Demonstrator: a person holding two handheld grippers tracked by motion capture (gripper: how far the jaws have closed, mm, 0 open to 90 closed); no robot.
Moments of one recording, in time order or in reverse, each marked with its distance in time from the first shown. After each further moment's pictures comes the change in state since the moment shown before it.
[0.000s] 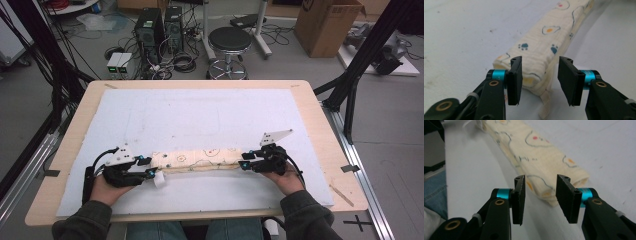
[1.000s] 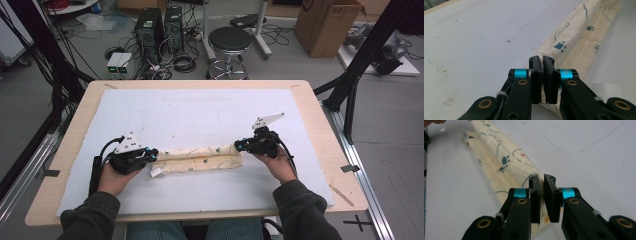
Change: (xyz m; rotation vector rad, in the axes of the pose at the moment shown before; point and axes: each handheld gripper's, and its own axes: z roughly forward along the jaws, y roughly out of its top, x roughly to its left) left arm 0.015 0.014 0.024 0.033 0.076 0.031; right arm -0.025 0.034 0.018 0.021 -0.036 0.017
